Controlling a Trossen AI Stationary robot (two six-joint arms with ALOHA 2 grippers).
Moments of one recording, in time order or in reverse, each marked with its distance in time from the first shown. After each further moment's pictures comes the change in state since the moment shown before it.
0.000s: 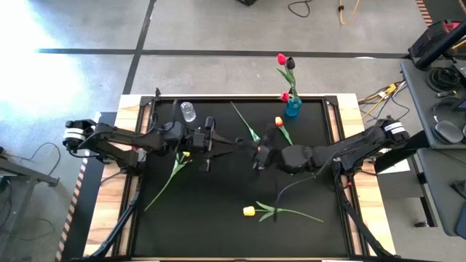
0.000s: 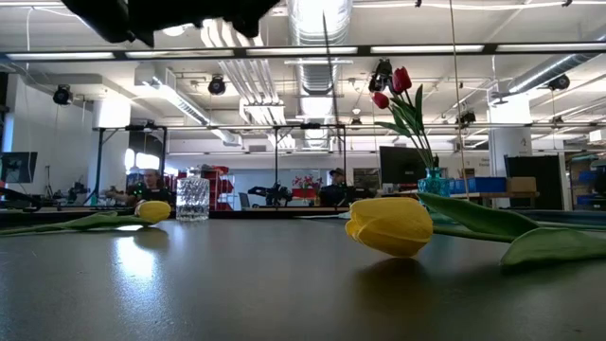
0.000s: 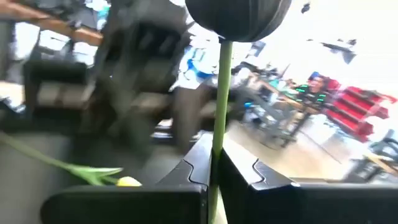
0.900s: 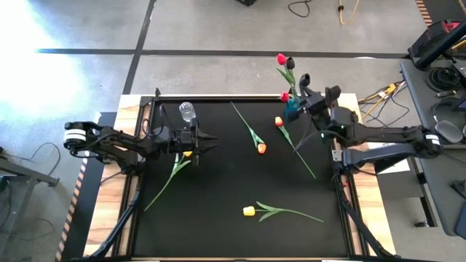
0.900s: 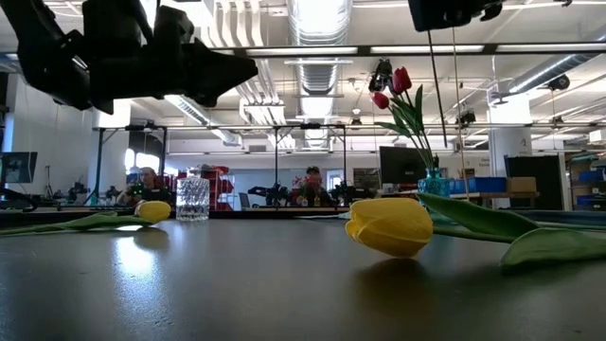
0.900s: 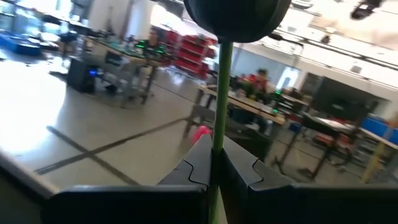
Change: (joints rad) left arm 0.128 0.004 -0.395 0.401 -0.048 -0.072; right arm -0.399 -0.530 -0.337 0.011 0.294 -0.075
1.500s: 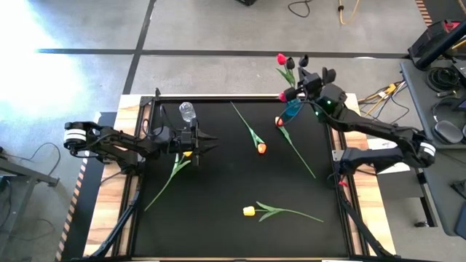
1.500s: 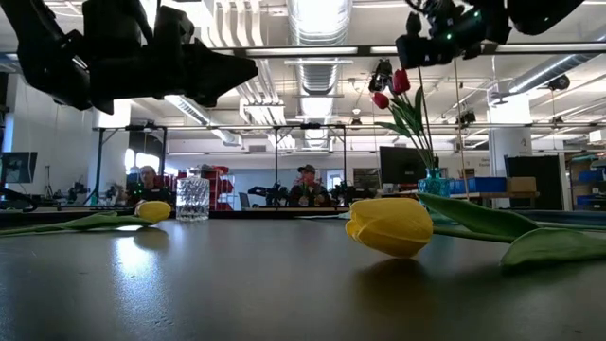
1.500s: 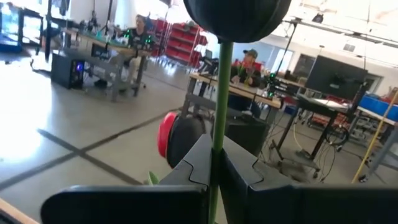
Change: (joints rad) left arm 0.000 0.002 0.000 -0.002 0.000 0.001; right arm -0.433 0.127 0.000 0.044 -0.372 0.152
